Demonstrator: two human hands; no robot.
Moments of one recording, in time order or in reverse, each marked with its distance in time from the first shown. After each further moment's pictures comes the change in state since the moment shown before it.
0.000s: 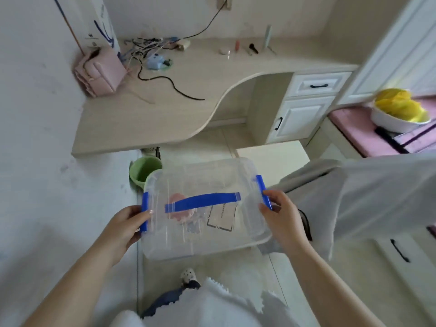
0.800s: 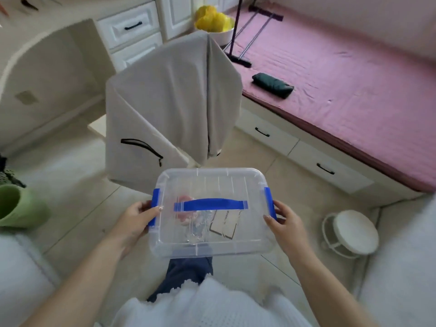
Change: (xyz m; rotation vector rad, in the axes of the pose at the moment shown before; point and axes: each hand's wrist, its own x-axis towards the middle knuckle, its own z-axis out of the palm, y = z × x) left_hand -0.186 -0.139 0.291 0.451 -0.609 0.053; right_hand -0.298 0.268 -0.259 0.249 0.526 0.411
